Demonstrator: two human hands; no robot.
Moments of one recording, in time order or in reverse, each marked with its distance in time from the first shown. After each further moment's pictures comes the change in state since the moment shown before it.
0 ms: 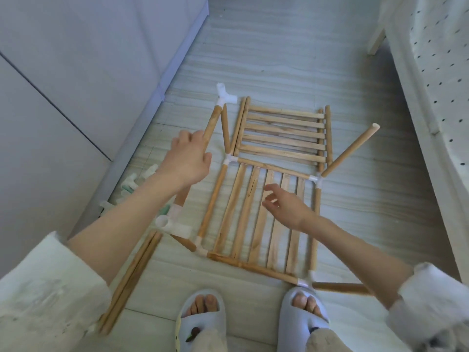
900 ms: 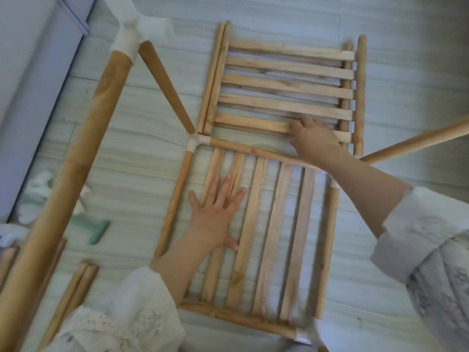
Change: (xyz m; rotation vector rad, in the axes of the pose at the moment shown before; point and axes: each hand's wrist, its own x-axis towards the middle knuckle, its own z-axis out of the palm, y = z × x) left_hand 0.093 0.002 0.257 0.476 -0.700 0.177; right_hand 0.243 0.163 -0.056 -0.716 0.102 0.095
